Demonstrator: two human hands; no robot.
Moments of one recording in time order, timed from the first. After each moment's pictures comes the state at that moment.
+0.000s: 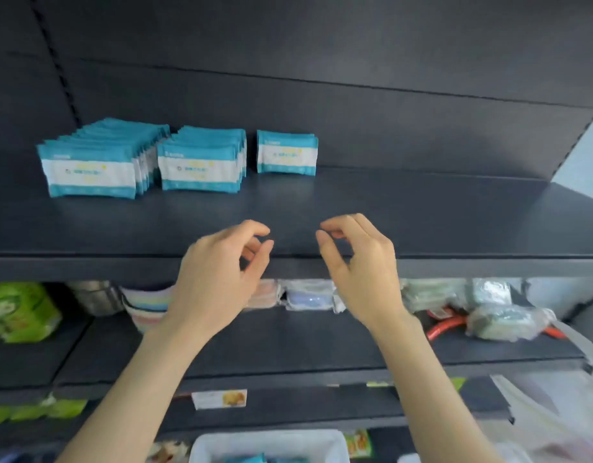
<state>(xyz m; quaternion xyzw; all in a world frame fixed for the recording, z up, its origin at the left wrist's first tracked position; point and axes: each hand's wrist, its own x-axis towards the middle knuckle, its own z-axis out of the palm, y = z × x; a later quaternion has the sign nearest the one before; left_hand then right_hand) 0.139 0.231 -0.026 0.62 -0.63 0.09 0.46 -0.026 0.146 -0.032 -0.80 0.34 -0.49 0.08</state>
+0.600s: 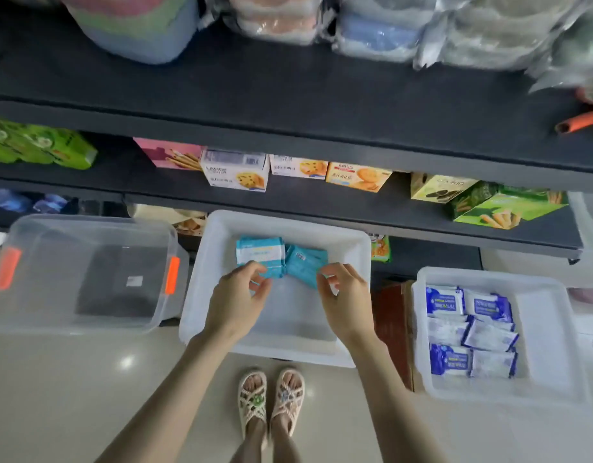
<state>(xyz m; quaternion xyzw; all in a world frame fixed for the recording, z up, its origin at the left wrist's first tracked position) 0.053 0.360 -0.439 0.83 -0.37 -0.31 0.27 -0.101 0.274 -0.440 -0.73 0.55 -0.12 0.39</state>
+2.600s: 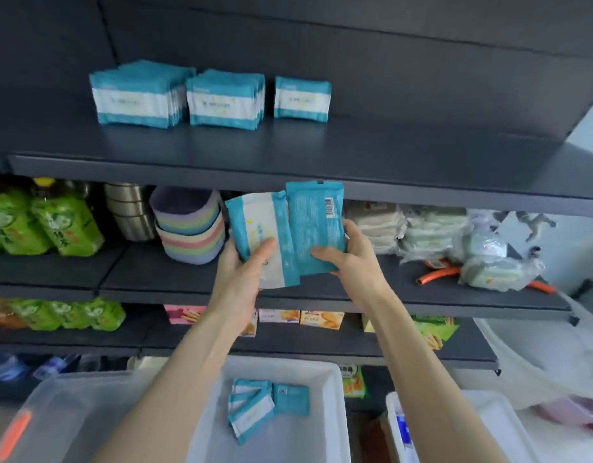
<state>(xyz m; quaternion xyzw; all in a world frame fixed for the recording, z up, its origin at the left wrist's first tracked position) 0.063 0.308 -0.110 0.50 -0.22 -0.41 0.73 -0.073 0.220 -0.100 -0.60 0.33 -0.37 0.63</state>
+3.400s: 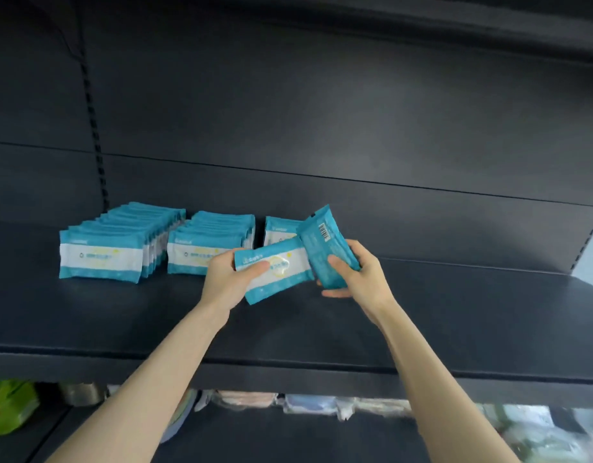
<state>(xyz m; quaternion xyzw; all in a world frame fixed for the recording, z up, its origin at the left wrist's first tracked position) 0.185 0.103 0.004 0.59 -0.37 -0.24 0.68 -0.004 0.012 0.019 -0.68 0.29 -0.44 0.52</state>
